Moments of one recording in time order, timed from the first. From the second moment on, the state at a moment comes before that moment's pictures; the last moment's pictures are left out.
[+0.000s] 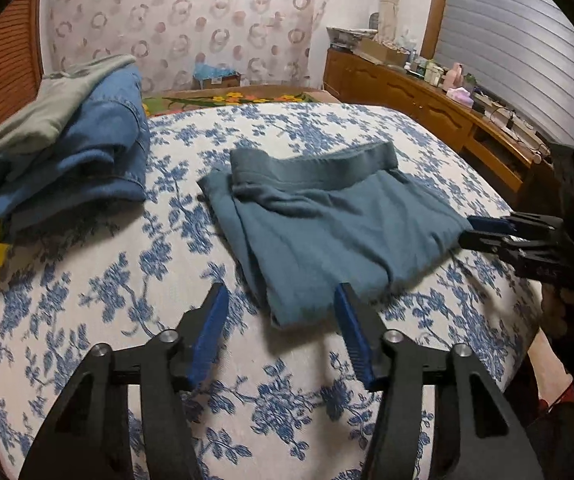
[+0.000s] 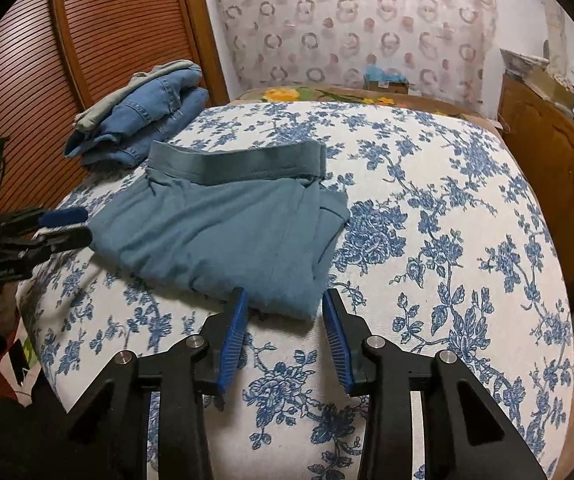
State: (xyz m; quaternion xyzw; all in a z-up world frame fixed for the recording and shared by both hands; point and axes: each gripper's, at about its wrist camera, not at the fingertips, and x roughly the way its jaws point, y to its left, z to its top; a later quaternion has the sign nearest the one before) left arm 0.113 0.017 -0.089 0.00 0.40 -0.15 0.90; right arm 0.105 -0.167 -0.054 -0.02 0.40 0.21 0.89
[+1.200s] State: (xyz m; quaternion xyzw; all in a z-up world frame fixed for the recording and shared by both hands) left arm 0.048 0.003 -0.057 0.02 0.38 -0.18 0.91; right arm 0.036 -0.196 -0.012 0.02 0.36 0.25 0.90
